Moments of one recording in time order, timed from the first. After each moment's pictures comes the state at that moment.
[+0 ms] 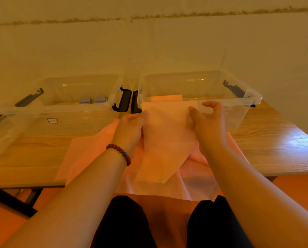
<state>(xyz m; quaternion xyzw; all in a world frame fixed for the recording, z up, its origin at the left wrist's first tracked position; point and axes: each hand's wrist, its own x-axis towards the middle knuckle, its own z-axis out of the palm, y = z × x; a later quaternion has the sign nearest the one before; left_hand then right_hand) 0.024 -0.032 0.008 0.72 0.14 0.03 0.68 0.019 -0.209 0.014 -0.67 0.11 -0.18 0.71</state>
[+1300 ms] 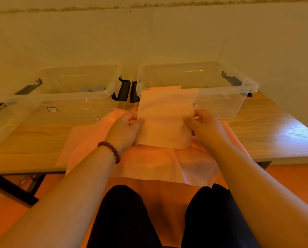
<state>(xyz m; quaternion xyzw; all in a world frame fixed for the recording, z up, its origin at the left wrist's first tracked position) -0.002 -0.013 -0.012 0.80 0.04 0.02 0.60 0.000 -0.225 -0.013 -0.80 0.05 -0.02 0.60</state>
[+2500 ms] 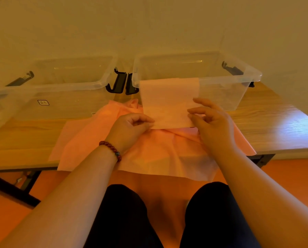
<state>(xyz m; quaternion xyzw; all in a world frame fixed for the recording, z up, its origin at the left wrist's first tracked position) -0.001 -0.020 -0.038 0.81 -0.05 0.04 0.58 -0.013 -0.239 -0.039 -0.81 -0.08 -0.23 0.54</state>
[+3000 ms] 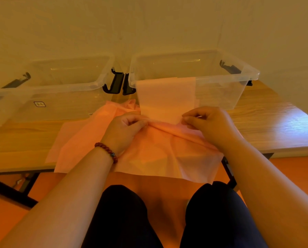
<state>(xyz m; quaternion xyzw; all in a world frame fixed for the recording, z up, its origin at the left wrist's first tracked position) -0.001 -0.018 -0.039 0.82 -0.04 0.06 0.57 -0.011 -0.248 -0.017 -0.85 -0.02 -0.05 0.53</state>
